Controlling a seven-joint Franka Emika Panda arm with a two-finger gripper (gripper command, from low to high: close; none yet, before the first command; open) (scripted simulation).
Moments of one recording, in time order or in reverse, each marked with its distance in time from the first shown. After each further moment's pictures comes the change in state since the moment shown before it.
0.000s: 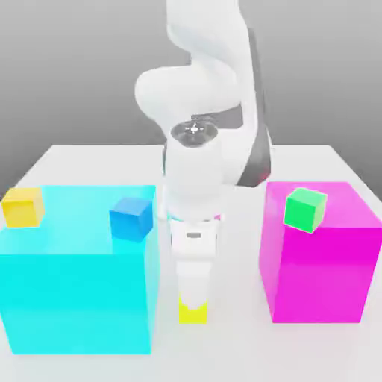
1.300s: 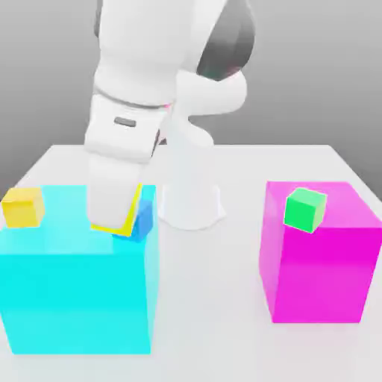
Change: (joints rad) arm -0.165 -0.422 -0.146 0.534 -0.602 -1.049 0.128
